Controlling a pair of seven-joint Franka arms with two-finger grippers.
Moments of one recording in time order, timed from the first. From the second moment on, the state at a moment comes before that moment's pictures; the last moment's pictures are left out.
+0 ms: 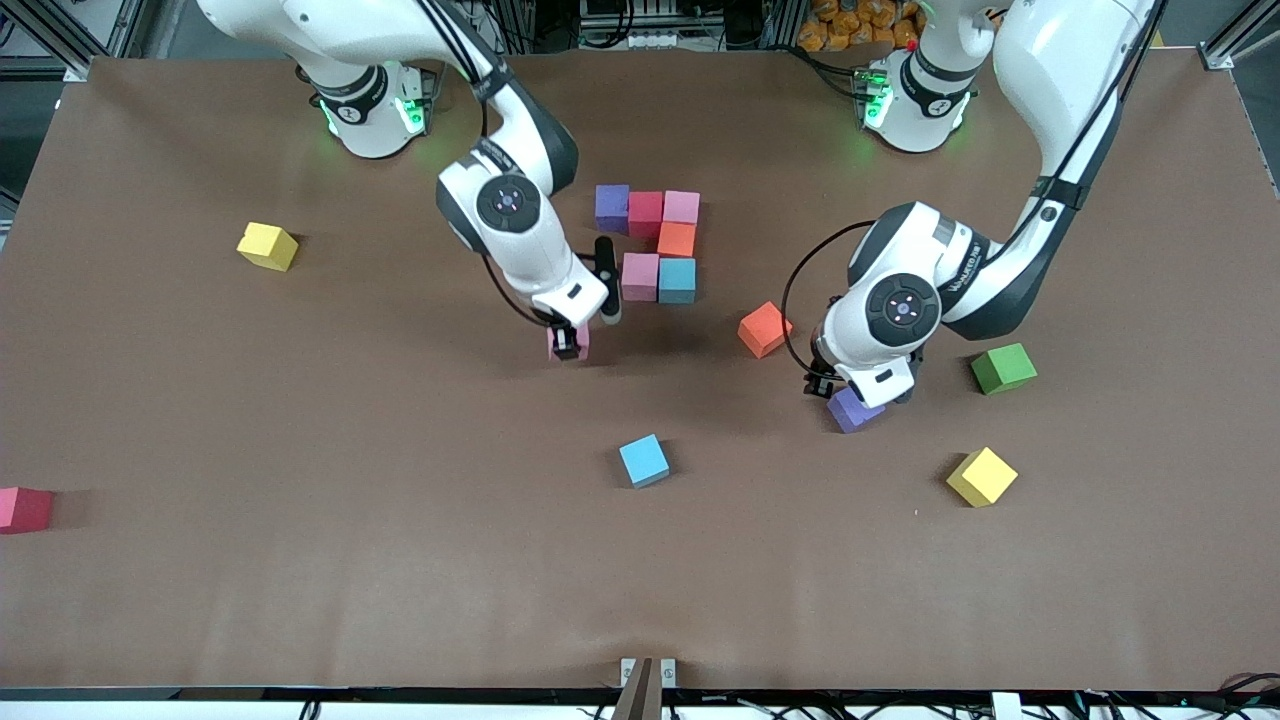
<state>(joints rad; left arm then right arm) 0.00 0.48 -0.49 -1.79 0.15 2.02 -1.74 0.60 0.36 0.11 -2.04 0.06 2.48 -0.97</state>
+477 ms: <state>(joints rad) 0.08 0.48 -0.48 -1.79 0.19 2.01 -1.50 0.64 0.30 0.12 -2.22 0.22 2.66 -0.97</state>
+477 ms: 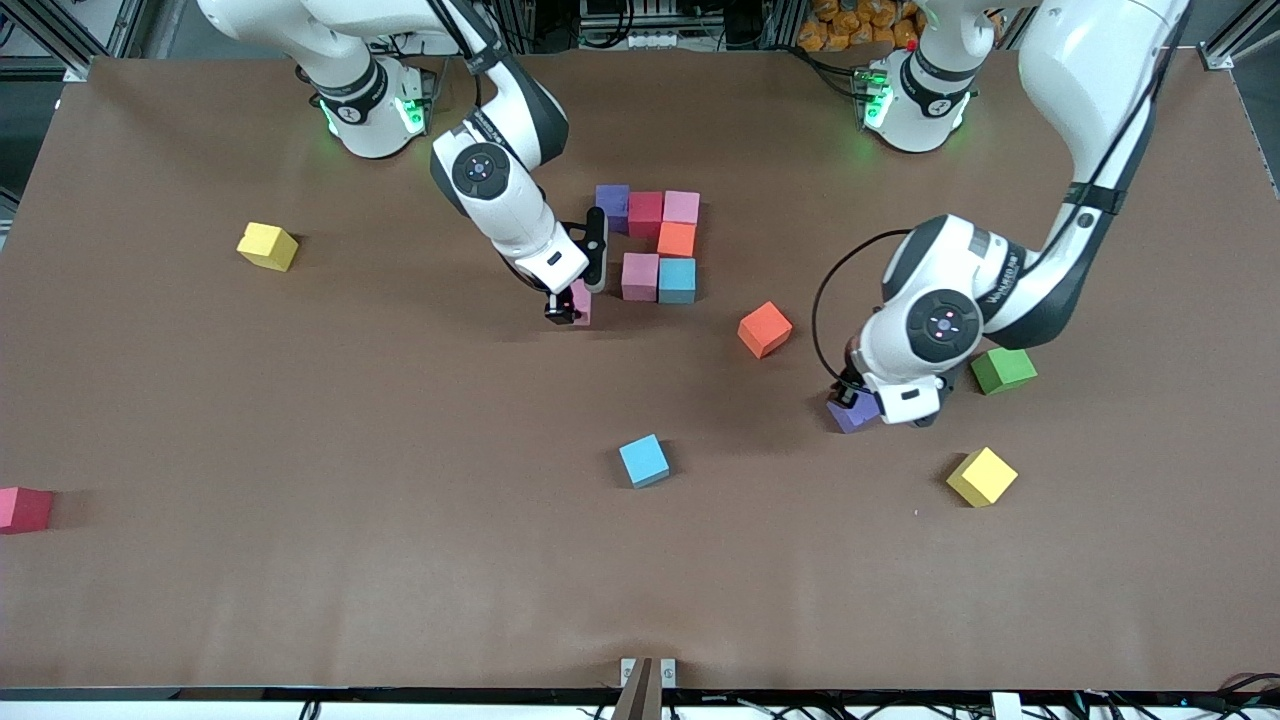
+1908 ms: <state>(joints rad) 0.11 0.57 -0.48 -1.80 0.37 2.14 -1.44 0.77 0.30 0.12 -2.32 0.33 2.80 -0.97</state>
